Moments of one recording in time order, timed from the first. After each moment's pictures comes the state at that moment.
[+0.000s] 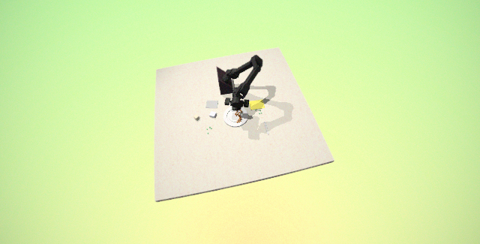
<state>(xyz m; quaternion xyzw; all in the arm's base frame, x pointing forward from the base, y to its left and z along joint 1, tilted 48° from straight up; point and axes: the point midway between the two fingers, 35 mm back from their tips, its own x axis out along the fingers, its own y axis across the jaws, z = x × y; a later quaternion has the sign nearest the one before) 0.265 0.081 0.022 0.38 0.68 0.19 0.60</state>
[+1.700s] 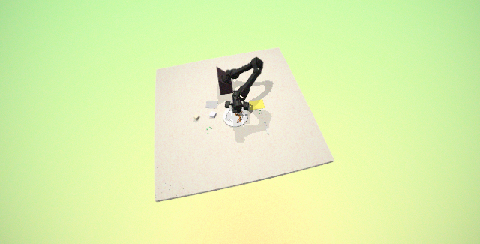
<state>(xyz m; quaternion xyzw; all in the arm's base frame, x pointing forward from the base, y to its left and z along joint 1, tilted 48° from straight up) 0.264 0.107 -0.003 0.37 0.68 0.20 0.60</state>
